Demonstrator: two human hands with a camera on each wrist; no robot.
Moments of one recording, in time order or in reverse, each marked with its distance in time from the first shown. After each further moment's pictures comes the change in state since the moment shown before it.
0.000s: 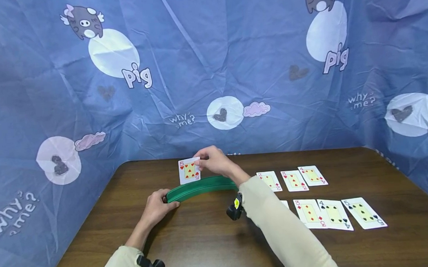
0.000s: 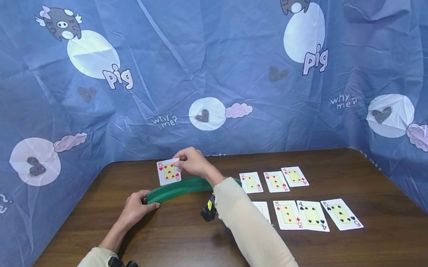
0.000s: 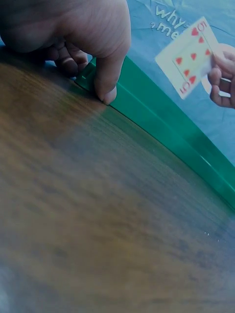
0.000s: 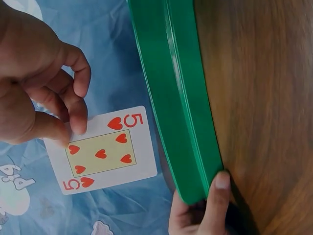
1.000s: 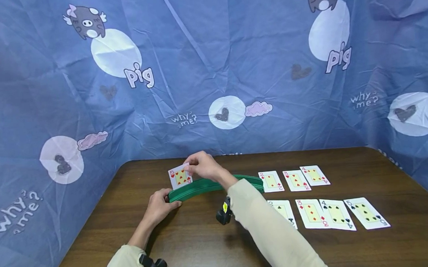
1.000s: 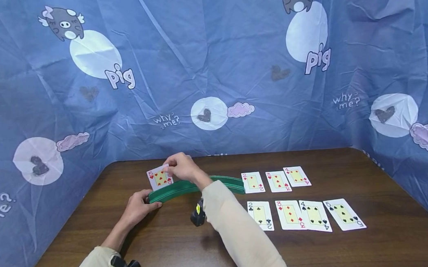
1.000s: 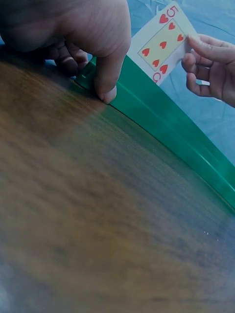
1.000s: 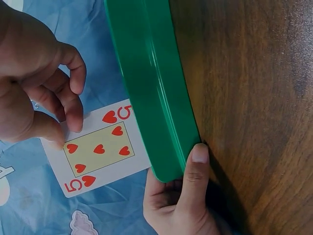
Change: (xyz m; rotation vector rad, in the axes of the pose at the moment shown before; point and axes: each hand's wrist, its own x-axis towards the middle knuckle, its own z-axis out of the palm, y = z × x) left_hand 0.000 0.000 -0.001 -0.018 -0.010 0.017; right_hand 0.009 -0.008 0.033 0.017 -0.046 0.033
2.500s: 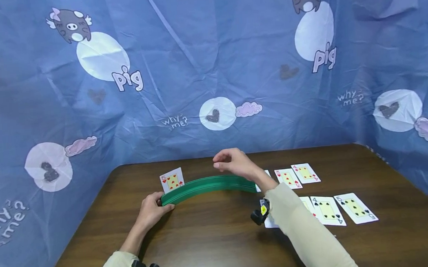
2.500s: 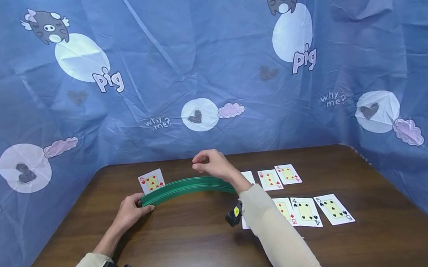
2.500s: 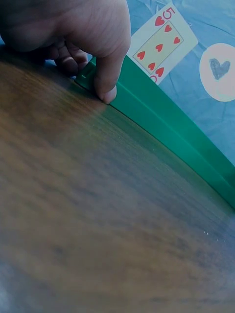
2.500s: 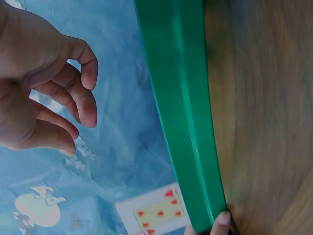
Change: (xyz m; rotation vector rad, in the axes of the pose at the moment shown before) left_hand -0.004 0.005 0.002 0.041 -0.007 0.010; right_hand -0.065 0.041 -0.086 0.051 0.072 0.006
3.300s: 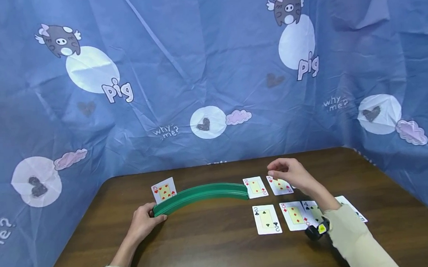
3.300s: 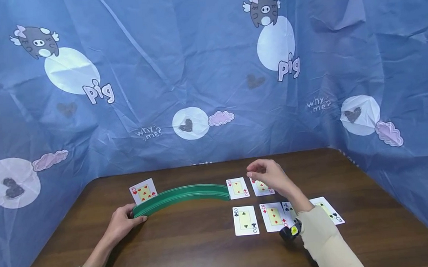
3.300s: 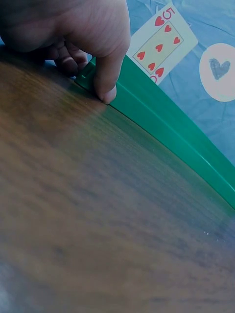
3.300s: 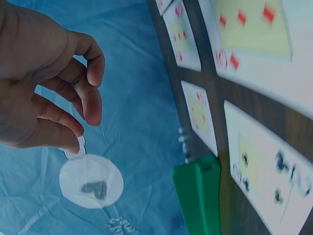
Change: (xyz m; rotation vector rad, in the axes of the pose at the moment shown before) left_hand -0.001 0.001 0.002 0.002 -0.002 0.010; right_hand -0.110 0.063 -0.115 -0.162 0.232 0.112
